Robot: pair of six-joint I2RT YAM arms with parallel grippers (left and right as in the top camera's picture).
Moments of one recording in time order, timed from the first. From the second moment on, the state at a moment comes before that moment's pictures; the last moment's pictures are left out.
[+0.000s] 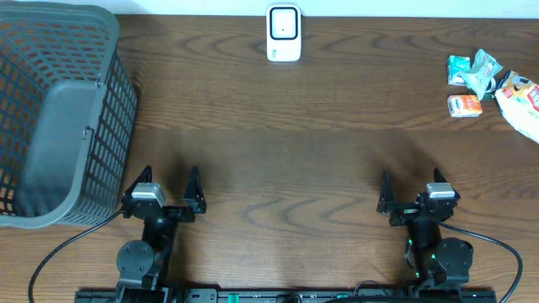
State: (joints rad) left arm -0.12 0.01 0.01 -0.01 -0.02 -0.21; right arm 0.01 0.01 0.01 -0.07 -0.06 0.01
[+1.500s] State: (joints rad) left arm -0.05 0.01 0.01 -0.11 0.00 -0.06; right arm 0.01 0.01 0.01 -0.07 -0.06 0.01
